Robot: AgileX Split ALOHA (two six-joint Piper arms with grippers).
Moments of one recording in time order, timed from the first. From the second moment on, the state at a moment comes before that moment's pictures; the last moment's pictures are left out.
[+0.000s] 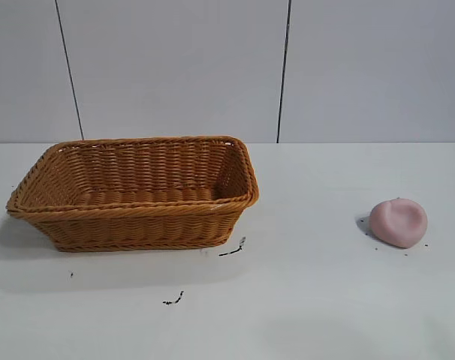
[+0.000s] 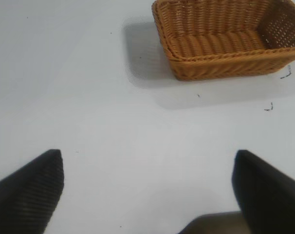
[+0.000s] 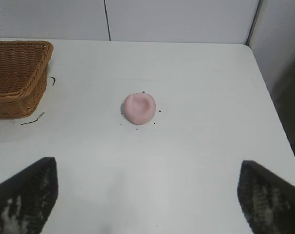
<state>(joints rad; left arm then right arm) -0.02 -0.01 -0.50 -0.04 1.07 0.08 0.02 0.00 -0.50 0.01 1.01 -0.04</state>
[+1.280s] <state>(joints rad) -0.02 -0.01 -0.50 -0.04 1.07 0.08 0.02 1.50 -1.17 0.06 0.89 -0.12</state>
